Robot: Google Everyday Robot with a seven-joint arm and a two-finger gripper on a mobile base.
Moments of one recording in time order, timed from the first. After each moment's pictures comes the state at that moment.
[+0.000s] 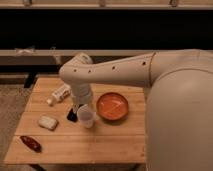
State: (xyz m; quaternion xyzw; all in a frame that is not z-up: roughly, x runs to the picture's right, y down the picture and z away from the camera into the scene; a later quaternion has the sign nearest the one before) arm -0.104 0.103 0.703 -0.26 0.23 0.64 0.68
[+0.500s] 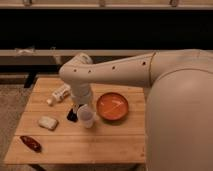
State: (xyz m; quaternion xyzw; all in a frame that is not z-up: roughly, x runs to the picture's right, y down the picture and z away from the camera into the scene) arm -0.104 0.103 0.703 -0.26 0.23 0.64 0.68
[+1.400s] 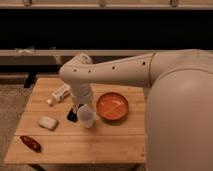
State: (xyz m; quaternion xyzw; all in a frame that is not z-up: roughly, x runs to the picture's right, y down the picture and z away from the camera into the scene) arm -0.104 0.100 0.705 -0.26 0.23 0.64 0.68
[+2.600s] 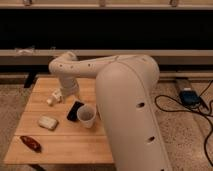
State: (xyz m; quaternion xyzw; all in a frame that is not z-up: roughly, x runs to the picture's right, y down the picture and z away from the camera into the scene) arm -0.187 0.071 0.825 -0.28 0.21 0.61 0.71
